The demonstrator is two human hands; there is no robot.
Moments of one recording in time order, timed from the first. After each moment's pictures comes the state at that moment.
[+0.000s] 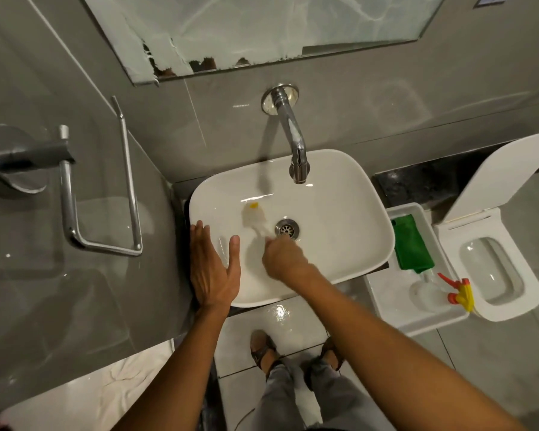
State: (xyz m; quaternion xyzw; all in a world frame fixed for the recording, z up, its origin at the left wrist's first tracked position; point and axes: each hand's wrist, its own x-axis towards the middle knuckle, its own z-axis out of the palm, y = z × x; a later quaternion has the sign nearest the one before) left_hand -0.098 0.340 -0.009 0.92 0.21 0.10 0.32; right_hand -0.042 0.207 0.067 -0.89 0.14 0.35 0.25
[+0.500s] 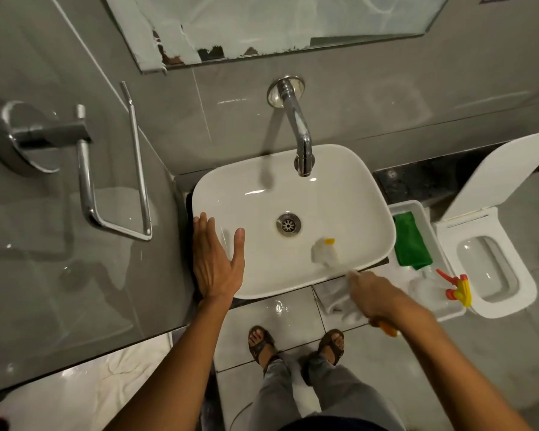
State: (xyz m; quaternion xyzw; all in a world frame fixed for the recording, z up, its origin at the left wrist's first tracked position) left_hand -0.098 0.344 -0.015 0.92 0.20 0.10 0.31; right_hand -0.101 0.071 0.126 -0.89 0.04 0.46 0.04
